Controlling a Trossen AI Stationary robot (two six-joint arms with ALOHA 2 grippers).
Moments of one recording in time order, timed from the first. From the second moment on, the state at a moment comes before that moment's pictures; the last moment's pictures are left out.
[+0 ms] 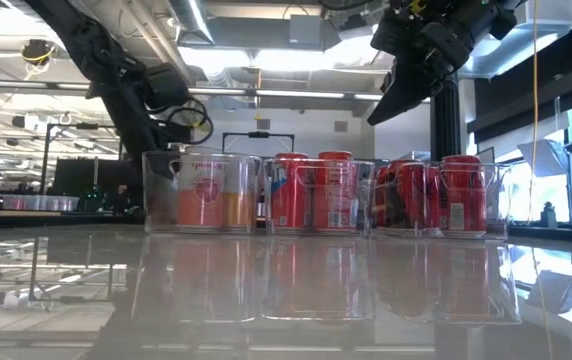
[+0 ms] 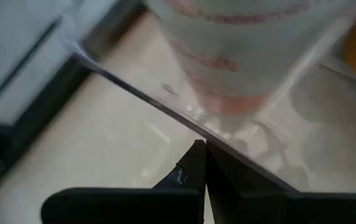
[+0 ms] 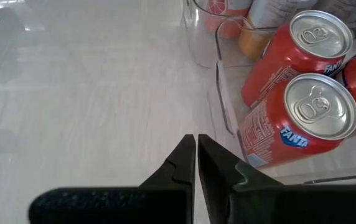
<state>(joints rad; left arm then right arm) 0.68 1.36 0.66 -0.30 -0.22 0.09 -0.14 1.28 0.91 -0.38 -0.08 -0.11</state>
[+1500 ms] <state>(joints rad) 0.75 1.38 0.66 -0.17 -0.20 0.21 -0.97 1.30 0.99 -0.88 0.17 0.17</state>
